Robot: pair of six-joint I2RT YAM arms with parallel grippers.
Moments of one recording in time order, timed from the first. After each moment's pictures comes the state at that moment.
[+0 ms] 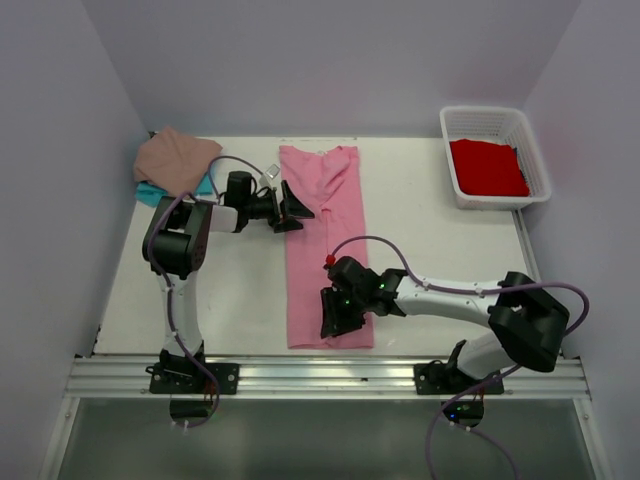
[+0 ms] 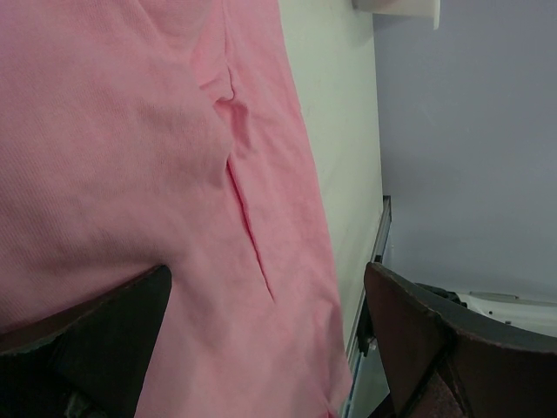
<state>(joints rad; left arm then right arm) -0.20 2.14 1.15 0.37 0.97 -0.73 1.03 1.45 0.78 -0.36 -0.24 0.85</state>
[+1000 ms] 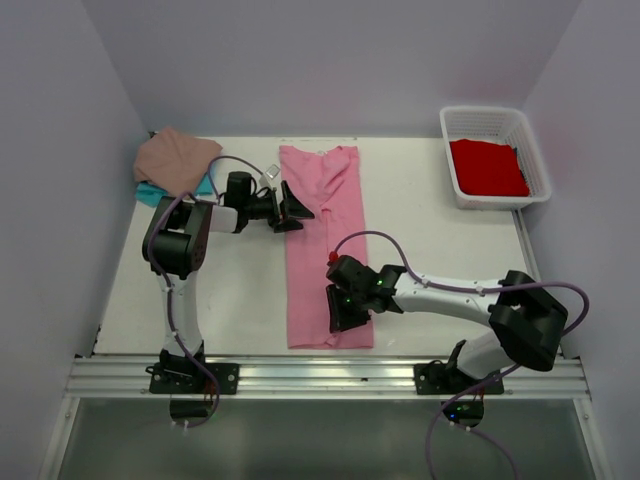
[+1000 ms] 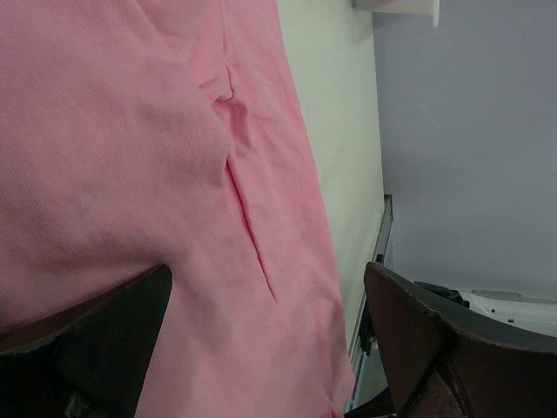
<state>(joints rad) -0.19 2.14 1.14 0.38 0.97 -0.72 1.03 1.47 0.83 -0.49 -0.10 0.81</state>
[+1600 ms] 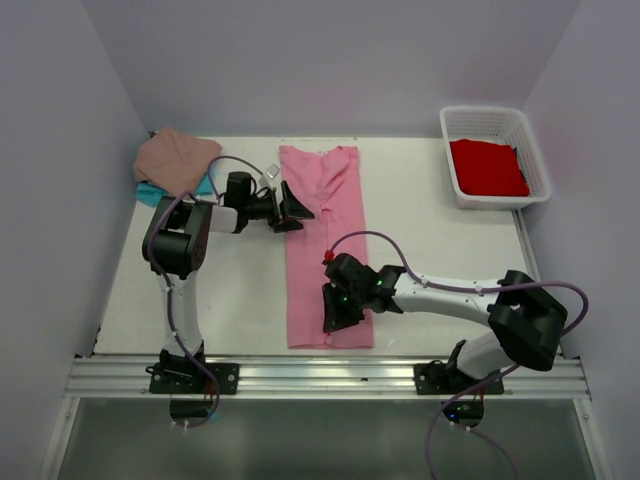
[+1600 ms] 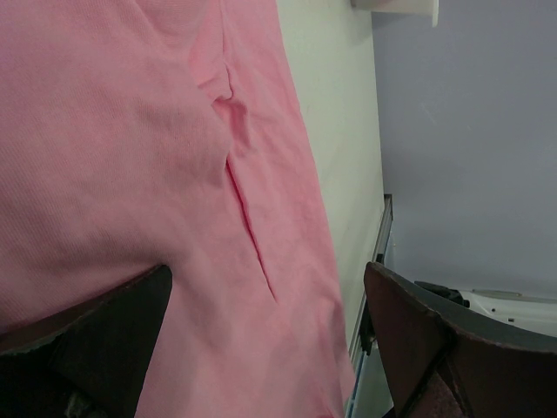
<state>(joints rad) -0.19 2.14 1.14 0.38 0.98 -0.72 1.03 1.47 0.82 -0.41 -0.16 0.82</state>
